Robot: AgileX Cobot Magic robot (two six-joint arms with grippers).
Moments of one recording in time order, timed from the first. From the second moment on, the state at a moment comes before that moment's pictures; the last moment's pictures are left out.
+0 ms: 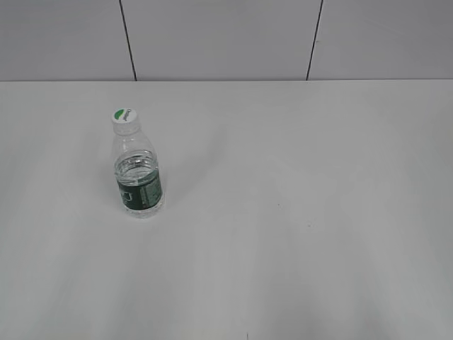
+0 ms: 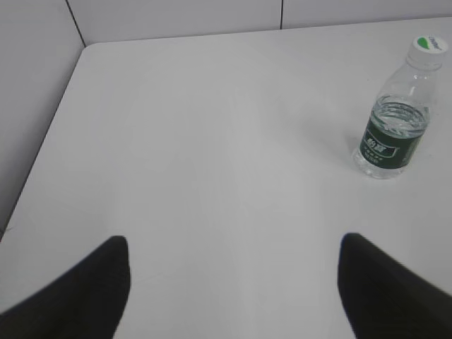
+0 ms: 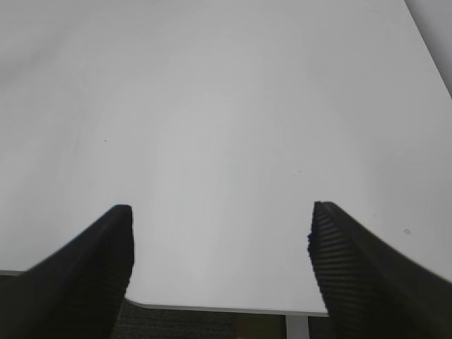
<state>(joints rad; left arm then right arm) 0.05 -0.01 -0.52 0.02 1.07 0.06 0.06 -0.01 -0.51 0.07 1.10 -0.16</state>
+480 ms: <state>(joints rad) 0.05 -0.01 -0.55 0.01 0.86 0.06 0.06 -0.01 -0.51 0.07 1.10 -0.16</state>
